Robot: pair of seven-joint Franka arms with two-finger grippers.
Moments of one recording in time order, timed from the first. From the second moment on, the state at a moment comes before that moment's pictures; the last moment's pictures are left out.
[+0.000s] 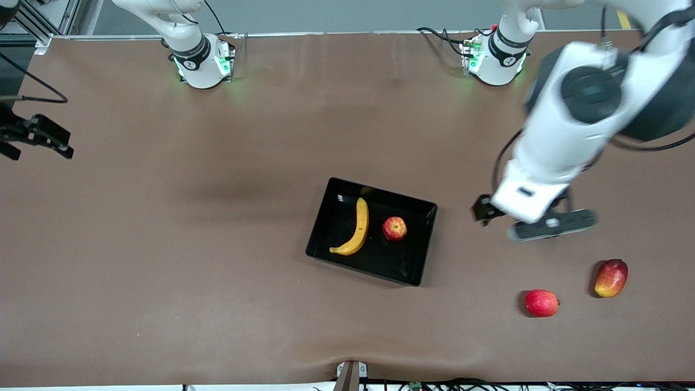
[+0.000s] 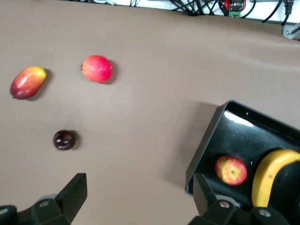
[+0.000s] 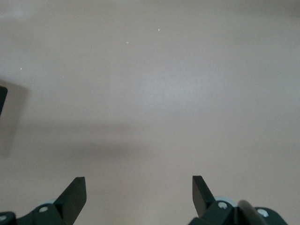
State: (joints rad) left arm -0.07 0.37 -0.35 -1.26 0.25 1.68 -0.55; right arm -0.07 0.02 0.05 -1.53 -0.05 1.64 -0.07
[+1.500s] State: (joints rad) left arm -0.05 -0.08 -0.11 -1.61 0.05 1.56 -0.21; right arm -0.09 0.11 0.04 -1.48 -0.05 1.70 -0.07
